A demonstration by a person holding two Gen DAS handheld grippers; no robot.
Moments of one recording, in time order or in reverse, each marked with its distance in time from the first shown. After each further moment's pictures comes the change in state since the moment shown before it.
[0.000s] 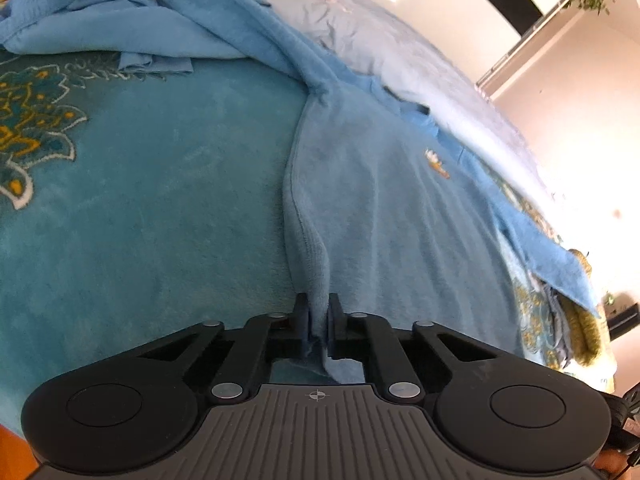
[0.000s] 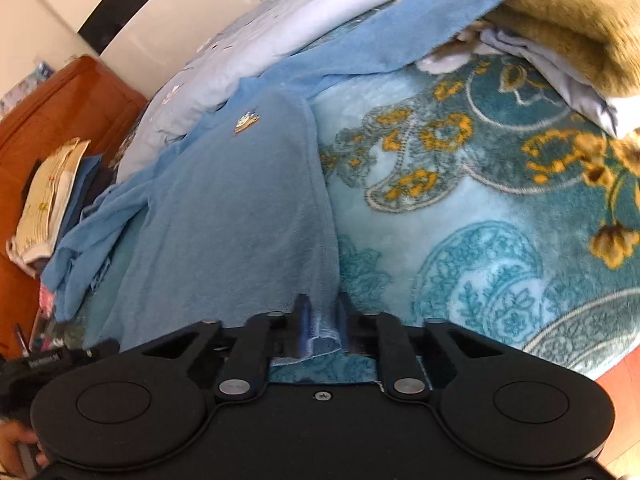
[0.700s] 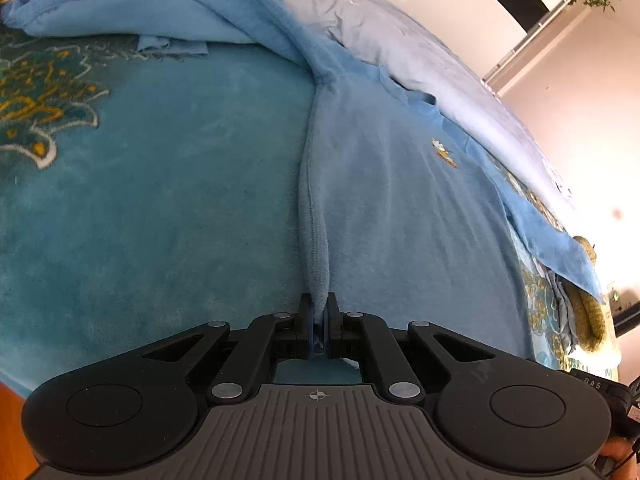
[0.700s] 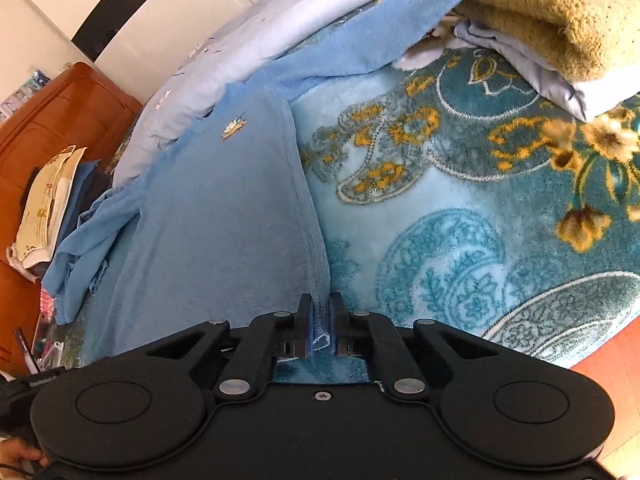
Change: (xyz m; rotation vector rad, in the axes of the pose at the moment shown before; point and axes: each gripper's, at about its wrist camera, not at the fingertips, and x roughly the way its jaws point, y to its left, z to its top) left arm -0.004 0.003 -0.018 -0.004 0.026 0.031; right arm -0.005 -0.016 0.002 -0.004 0.003 -0.016
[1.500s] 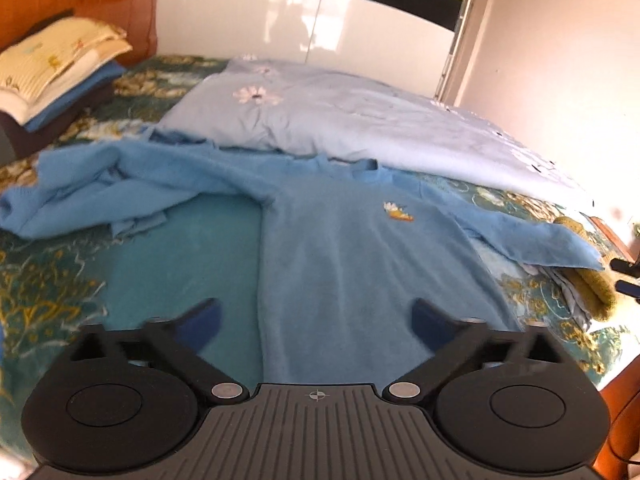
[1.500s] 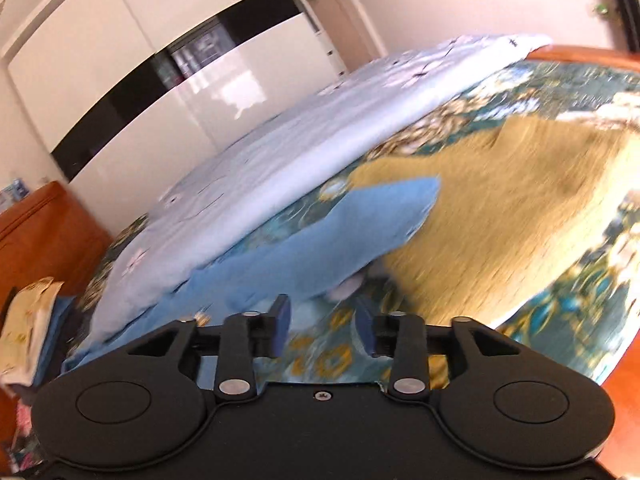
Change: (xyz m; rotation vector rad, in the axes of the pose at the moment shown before) left arm -0.064 -0.073 0.013 0.365 -0.250 0.091; right arm -0.094 -0.022 0.076 0.043 -0.447 -0.136
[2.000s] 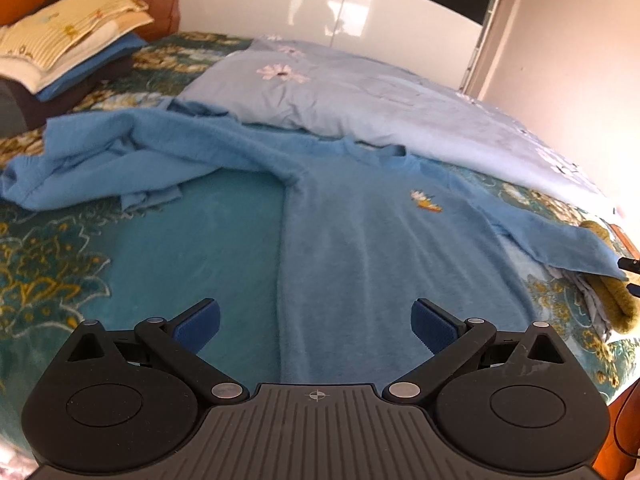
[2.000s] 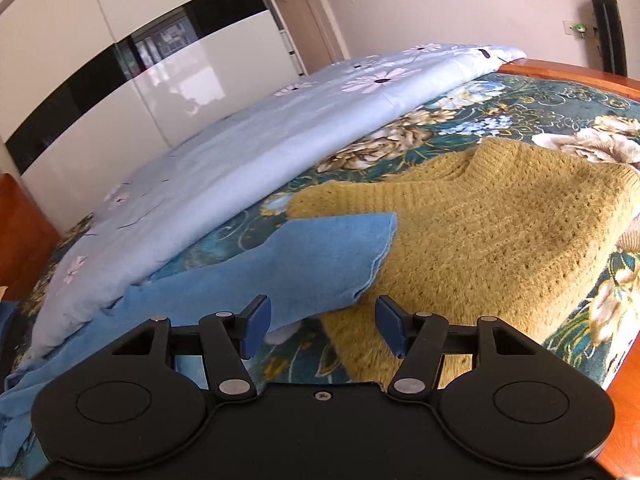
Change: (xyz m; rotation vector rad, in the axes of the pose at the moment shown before) left arm 0.026 0.018 -0.001 -0.079 0.074 0.039; right arm 0.052 -0.022 0.032 -0.025 0.007 -0.140
